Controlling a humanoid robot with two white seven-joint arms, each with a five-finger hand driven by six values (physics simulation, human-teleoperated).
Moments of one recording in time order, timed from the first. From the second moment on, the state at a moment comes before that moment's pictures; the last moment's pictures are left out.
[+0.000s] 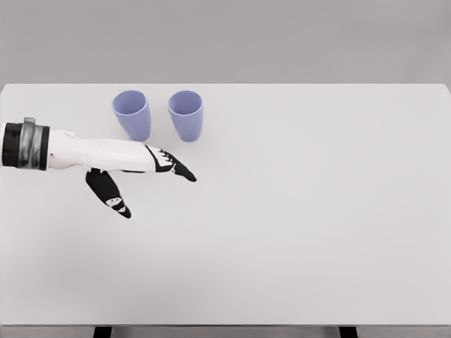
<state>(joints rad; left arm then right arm) -1.10 1.03 -1.28 -1.74 0.32 -0.41 -0.61 -0.03 0.00 -0.09 0.14 0.08 -0.20 0.26</state>
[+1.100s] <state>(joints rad) -1.20 0.55 -1.21 -1.04 0.24 -0.47 -0.61 -0.02 0.00 -0.09 0.15 0.08 -0.20 0.26</state>
